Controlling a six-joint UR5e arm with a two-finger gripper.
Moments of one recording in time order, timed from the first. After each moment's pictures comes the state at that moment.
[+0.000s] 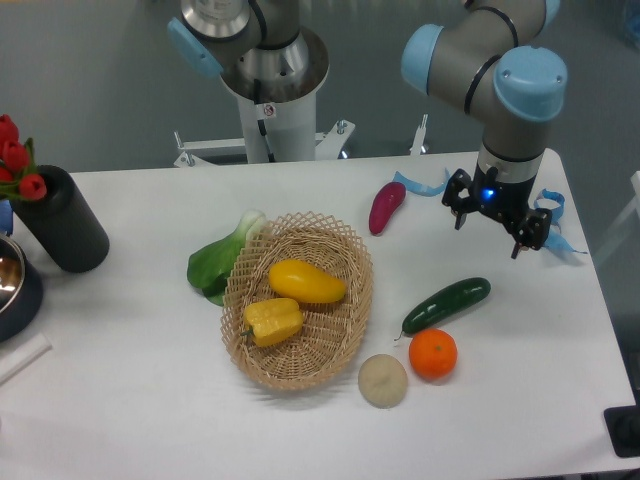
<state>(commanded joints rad) 2.80 -1.85 -1.68 -1.02 1.52 1.46</state>
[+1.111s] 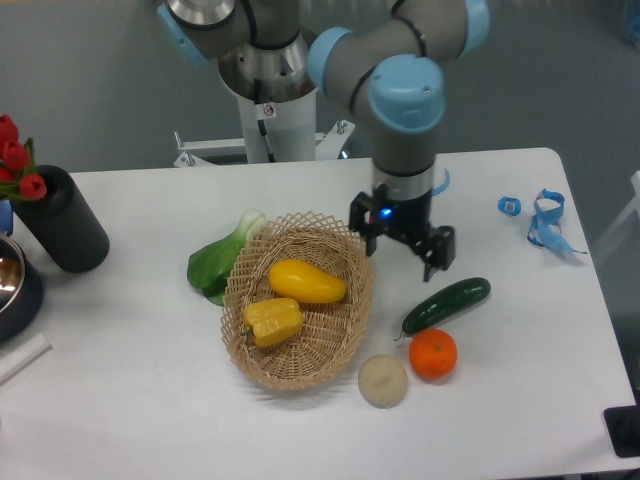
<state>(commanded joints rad) 2.49 -1.83 -1.78 -0.81 1.50 1.12</state>
